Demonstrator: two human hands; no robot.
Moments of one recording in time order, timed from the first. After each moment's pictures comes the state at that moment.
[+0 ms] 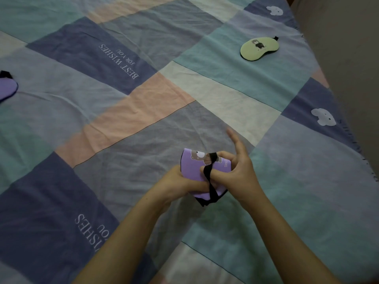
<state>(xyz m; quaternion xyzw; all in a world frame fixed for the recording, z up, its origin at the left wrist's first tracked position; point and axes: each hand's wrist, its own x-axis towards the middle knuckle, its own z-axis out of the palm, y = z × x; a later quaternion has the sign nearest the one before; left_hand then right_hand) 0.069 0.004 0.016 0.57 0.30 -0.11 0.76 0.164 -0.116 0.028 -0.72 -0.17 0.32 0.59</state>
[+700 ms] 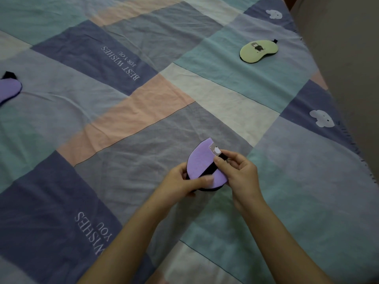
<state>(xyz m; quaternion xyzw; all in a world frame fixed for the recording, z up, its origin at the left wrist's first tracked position) 0.063 -0.007 0.010 0.57 0.33 -0.07 0.75 0.164 -0.125 0.011 -0.69 0.02 0.29 0.67</state>
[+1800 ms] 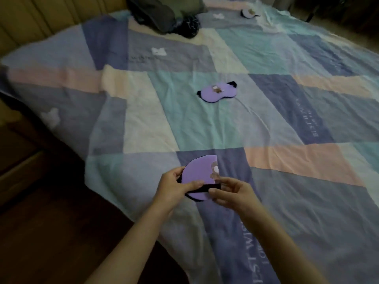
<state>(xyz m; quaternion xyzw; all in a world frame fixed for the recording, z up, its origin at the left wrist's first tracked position) -0.335 0.151 0.010 0.44 0.55 0.32 0.63 -0.166 0.104 0.029 -0.63 -0.30 0.60 0.39</state>
